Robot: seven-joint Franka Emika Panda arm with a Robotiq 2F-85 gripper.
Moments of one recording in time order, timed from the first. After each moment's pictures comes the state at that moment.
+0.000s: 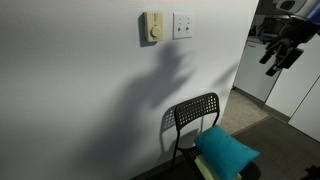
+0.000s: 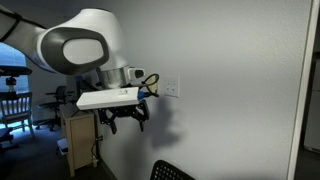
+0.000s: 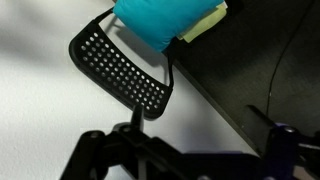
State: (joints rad) arm 0.24 -0.47 -0.16 -2.52 0.01 2.35 -0.71
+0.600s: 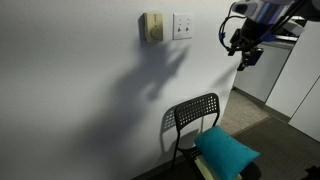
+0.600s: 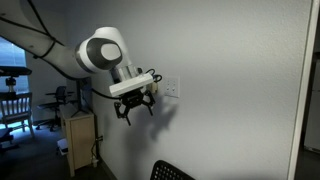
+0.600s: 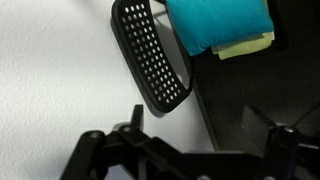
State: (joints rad) arm 0.23 -0.18 0.00 -2.24 -0.24 2.35 -0.78
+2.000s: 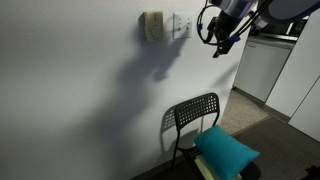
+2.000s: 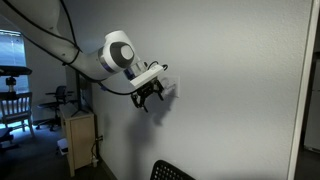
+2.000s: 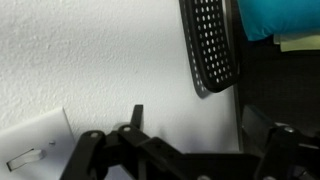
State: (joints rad) arm 0.18 0.02 0.07 -2.00 -0.39 2.48 -0.81
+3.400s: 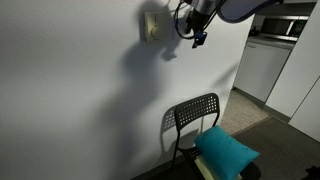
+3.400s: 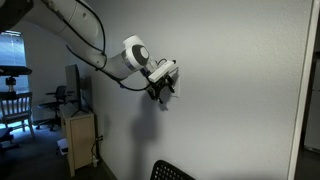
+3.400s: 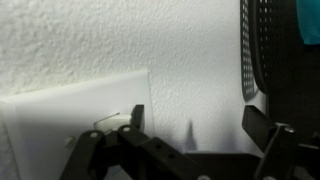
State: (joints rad) arm 0.19 0.34 0.09 -1.55 -0.51 2.39 -0.84
